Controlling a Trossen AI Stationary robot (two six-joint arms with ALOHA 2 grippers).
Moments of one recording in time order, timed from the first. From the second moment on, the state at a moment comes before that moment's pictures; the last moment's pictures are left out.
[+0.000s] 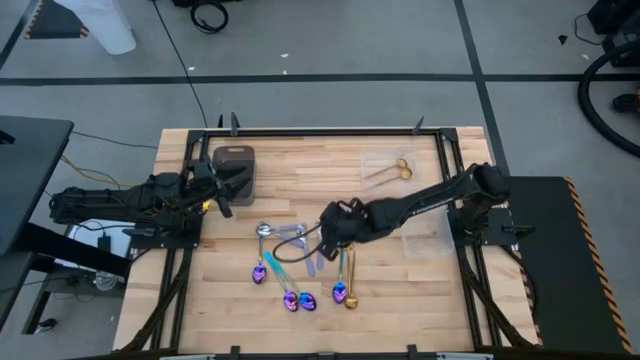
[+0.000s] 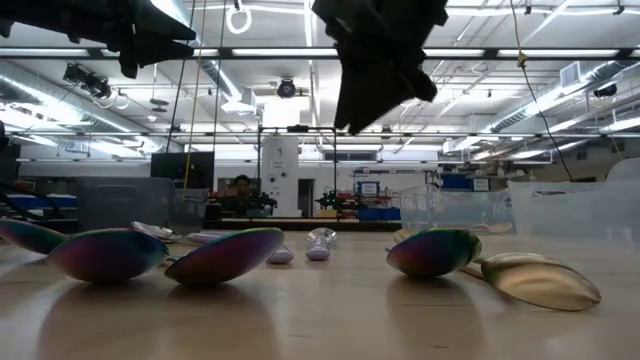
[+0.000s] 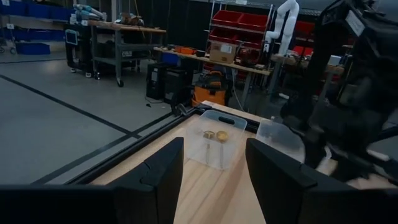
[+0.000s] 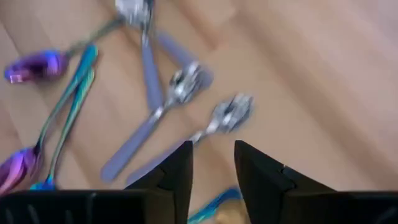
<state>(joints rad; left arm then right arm) 0.00 0.43 0.39 0.03 -0.47 -0.17 0.23 1.83 1.44 -0.72 0.37 0.80</state>
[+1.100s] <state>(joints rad) 0.00 0.43 0.39 0.02 -0.47 -0.17 0.48 2.04 1.40 -0.77 0.18 1.38</state>
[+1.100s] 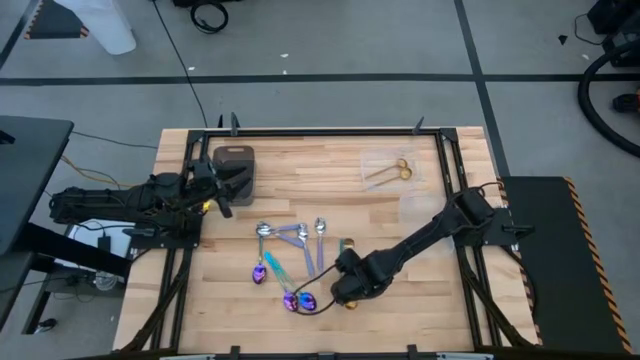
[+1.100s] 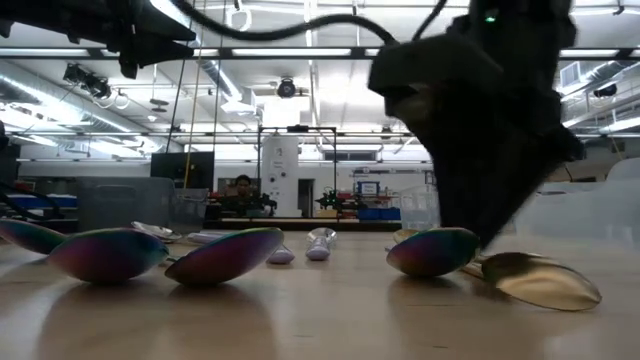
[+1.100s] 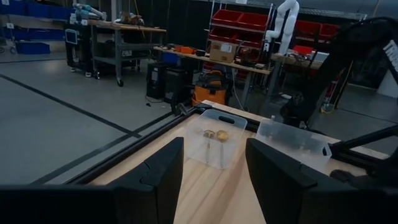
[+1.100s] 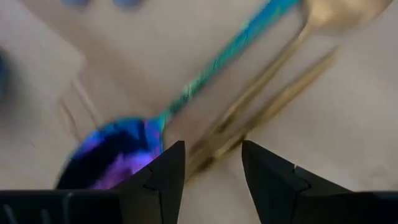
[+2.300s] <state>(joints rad) 0.00 0.43 0.39 0.01 -0.47 -0.17 0.50 2.08 1.41 -0.91 0.08 1.38</state>
